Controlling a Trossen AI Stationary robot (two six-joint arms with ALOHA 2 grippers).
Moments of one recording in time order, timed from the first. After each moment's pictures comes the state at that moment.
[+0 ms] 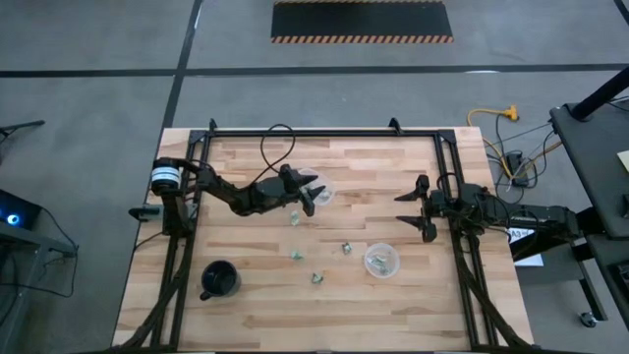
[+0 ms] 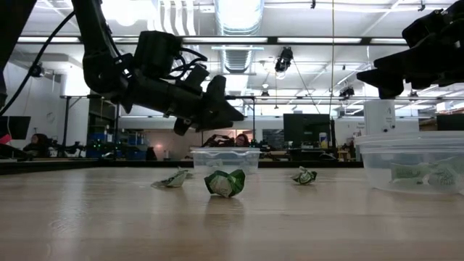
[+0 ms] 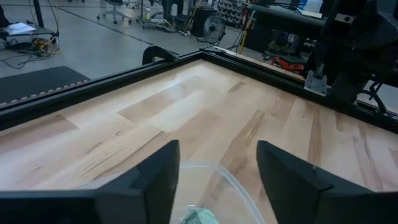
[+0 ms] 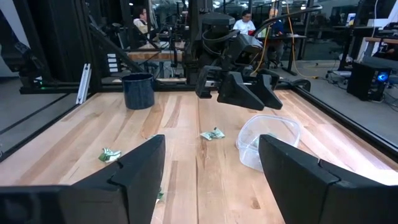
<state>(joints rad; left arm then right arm) 0.15 1.82 0.64 1.04 -0.32 -0.28 -0.12 0.08 0.01 0.03 -0.13 0.04</state>
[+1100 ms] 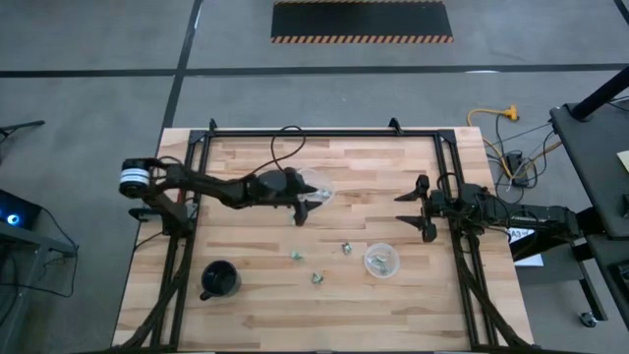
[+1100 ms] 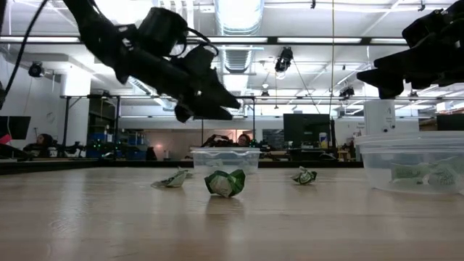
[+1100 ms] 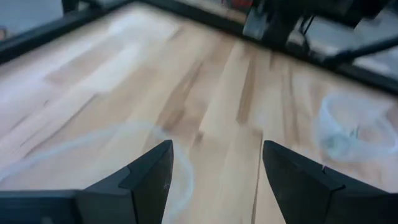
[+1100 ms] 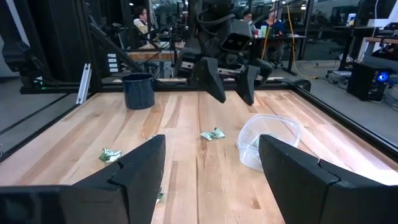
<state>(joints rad) 0.15 1.58 0.70 0.52 -0.03 -0.28 -0.12 0.08 0.01 0.03 -0.13 0.04</state>
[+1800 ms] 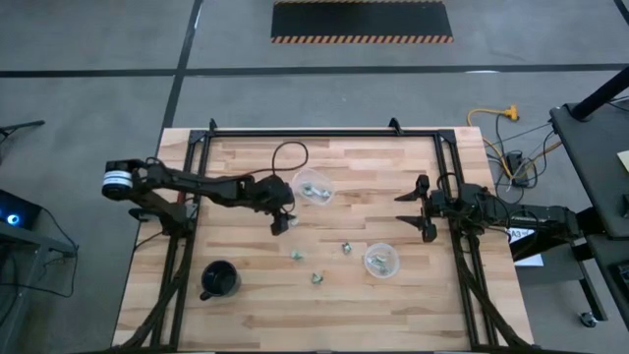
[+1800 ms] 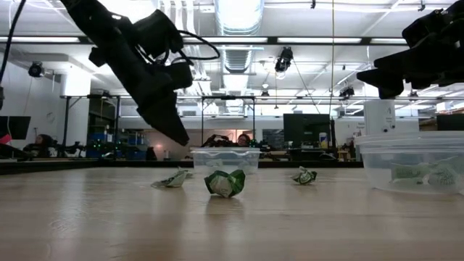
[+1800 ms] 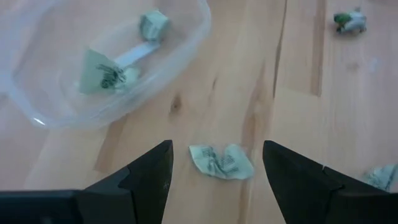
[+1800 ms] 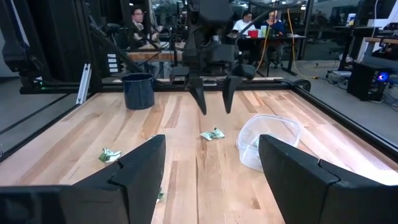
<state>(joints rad) 0.13 1.44 0.72 -0.12 -0.01 -0.14 -0.12 0.08 0.01 0.03 -0.13 0.05</state>
